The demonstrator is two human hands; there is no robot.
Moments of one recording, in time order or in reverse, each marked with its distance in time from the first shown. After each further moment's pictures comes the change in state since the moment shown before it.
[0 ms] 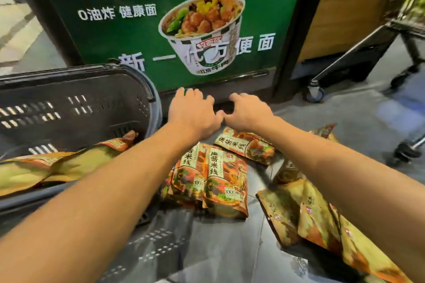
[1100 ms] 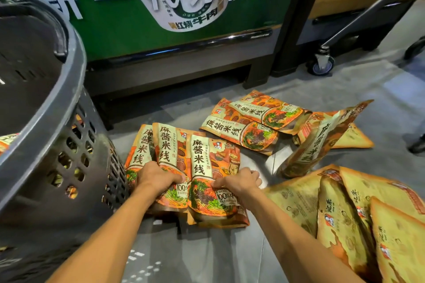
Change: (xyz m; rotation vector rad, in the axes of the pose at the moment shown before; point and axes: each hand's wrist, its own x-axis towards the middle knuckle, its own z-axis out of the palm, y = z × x) left_hand -0.004 0.018 0.281 -1.089 -0.446 -0.812; right_hand -0.020 0.073 0.267 0.606 -0.406 0.809
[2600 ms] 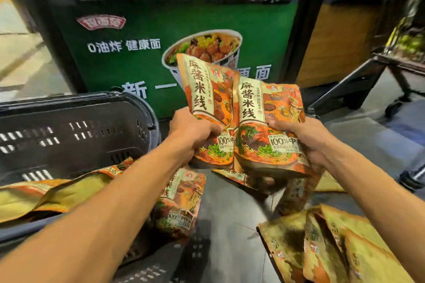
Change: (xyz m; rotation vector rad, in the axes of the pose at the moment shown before) left_hand -0.198 0.182 -0.138 -0.510 0.036 0.448; right_hand -0.184 -0.080 -0.250 0.828 -0.135 -0.560
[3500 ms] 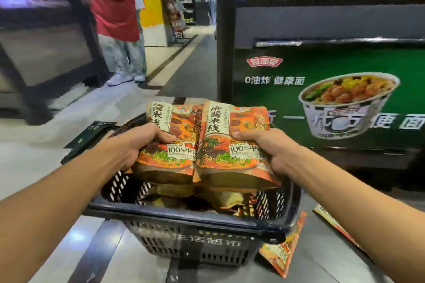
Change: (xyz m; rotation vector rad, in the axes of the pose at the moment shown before) left_hand -0.068 0.003 -0.368 -0.117 0.279 -0.402; right_hand -0.051 -0.033 0.352 -0.135 -0.522 0.209
